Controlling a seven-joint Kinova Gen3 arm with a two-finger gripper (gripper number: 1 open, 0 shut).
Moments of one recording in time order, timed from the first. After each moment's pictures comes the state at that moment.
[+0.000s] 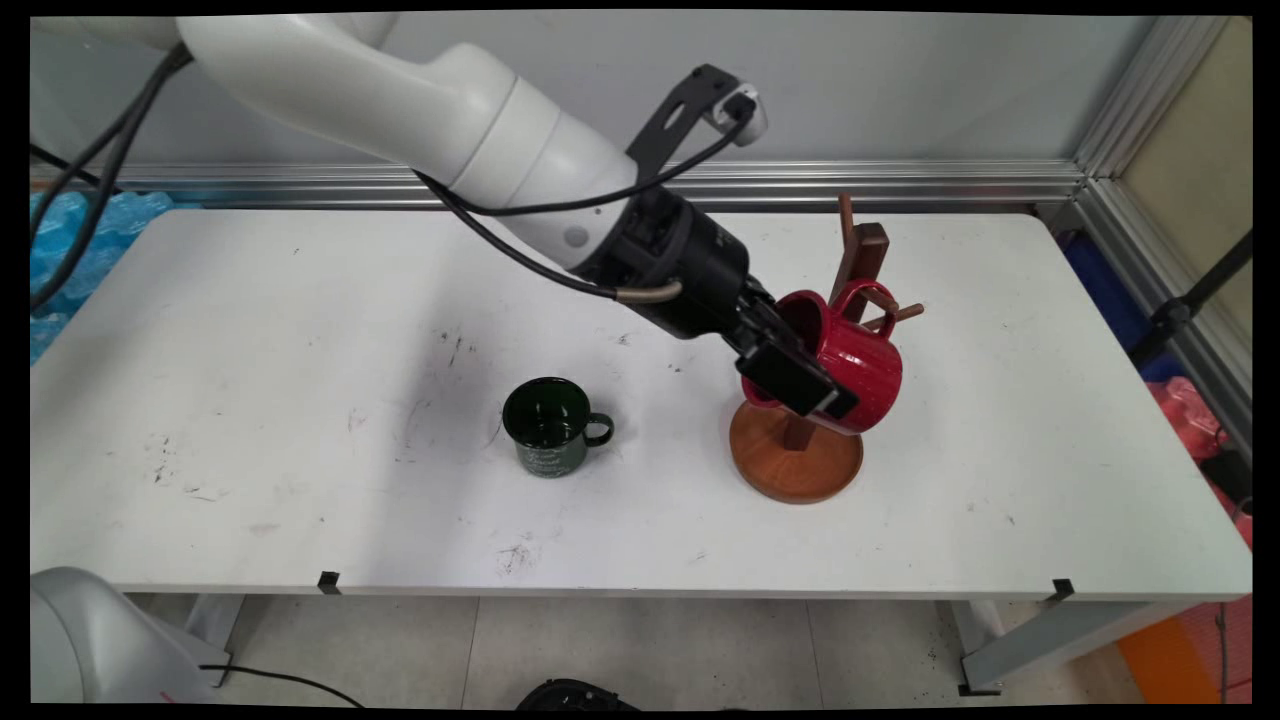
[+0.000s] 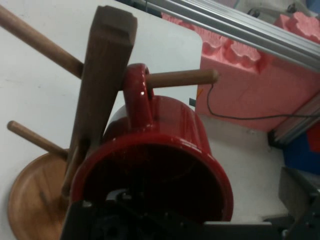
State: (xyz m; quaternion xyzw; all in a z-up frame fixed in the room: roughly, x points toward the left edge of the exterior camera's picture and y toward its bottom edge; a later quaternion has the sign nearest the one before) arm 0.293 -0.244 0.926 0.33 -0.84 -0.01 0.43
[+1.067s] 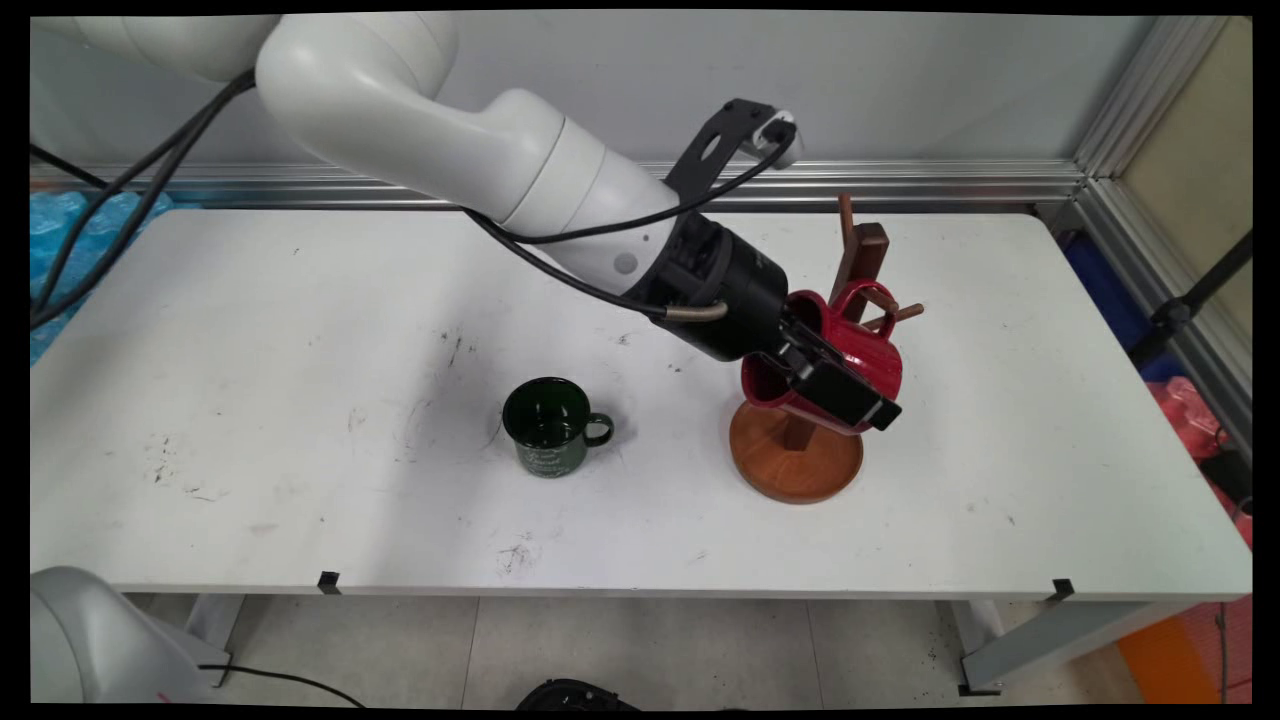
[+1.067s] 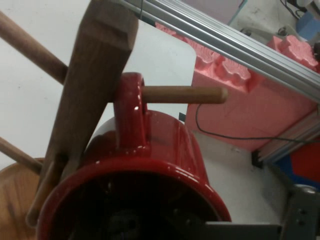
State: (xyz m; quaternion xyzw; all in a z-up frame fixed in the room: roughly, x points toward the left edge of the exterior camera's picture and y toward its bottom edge) arm 0.271 -0.251 0.905 0.36 -0.82 -0.03 0.45
